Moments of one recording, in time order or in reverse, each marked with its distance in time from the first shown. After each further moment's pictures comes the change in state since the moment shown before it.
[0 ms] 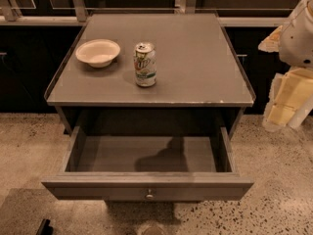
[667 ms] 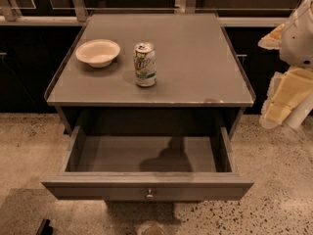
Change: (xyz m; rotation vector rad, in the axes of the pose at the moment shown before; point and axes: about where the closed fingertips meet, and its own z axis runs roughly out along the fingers) arm -0.003 -0.008 0.003 0.038 -0.050 0.001
